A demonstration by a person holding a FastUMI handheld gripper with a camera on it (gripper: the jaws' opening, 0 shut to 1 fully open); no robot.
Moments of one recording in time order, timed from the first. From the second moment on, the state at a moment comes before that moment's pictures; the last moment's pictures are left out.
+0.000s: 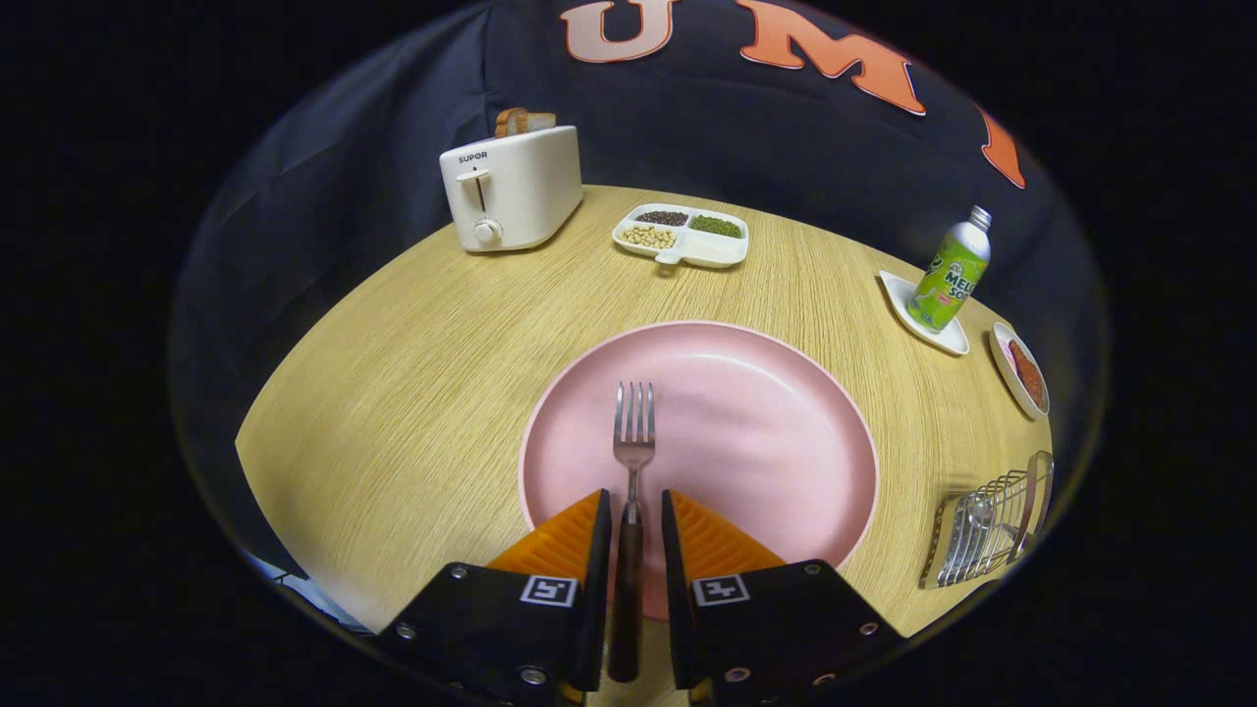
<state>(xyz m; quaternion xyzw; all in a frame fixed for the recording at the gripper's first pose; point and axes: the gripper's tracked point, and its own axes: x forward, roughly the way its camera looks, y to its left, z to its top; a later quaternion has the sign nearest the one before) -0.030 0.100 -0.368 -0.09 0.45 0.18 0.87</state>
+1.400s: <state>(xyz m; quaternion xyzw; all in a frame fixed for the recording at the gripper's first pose) -0.034 -0.087 -0.232 -0.10 0.51 0.09 0.85</state>
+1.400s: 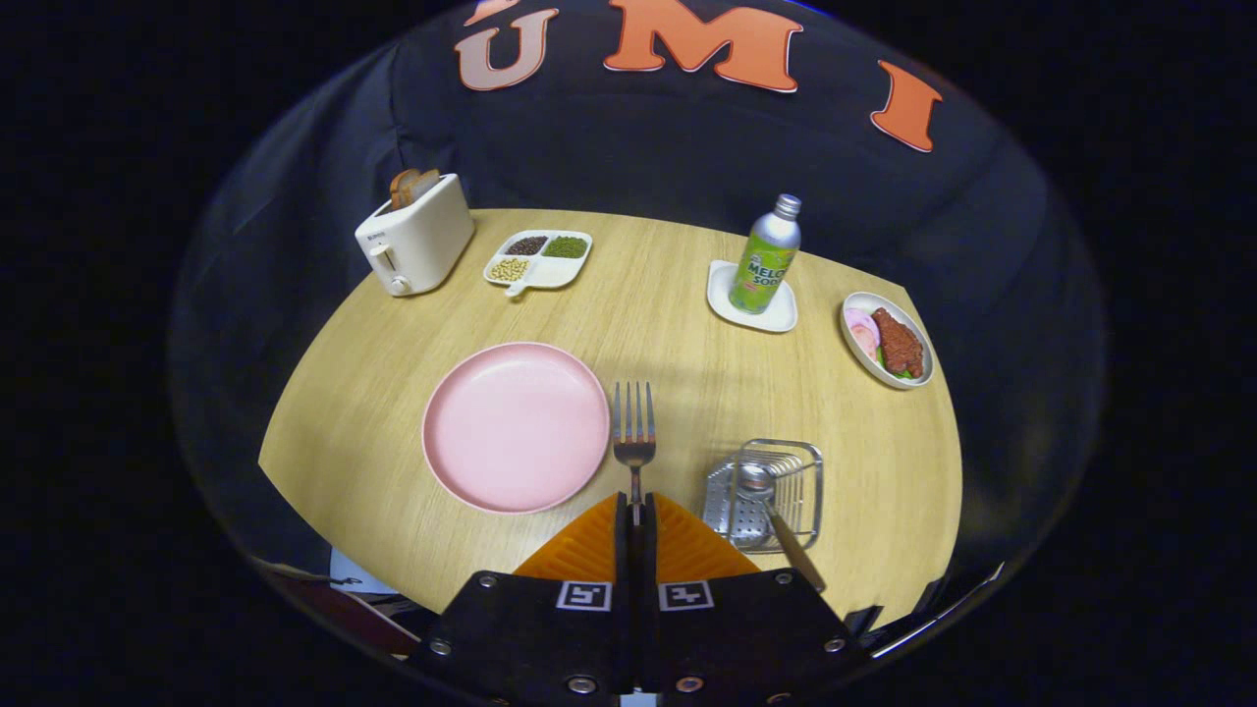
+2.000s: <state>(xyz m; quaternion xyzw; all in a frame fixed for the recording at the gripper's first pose) -0.054 -0.178 -0.217 -0.14 0.62 0.07 0.77</state>
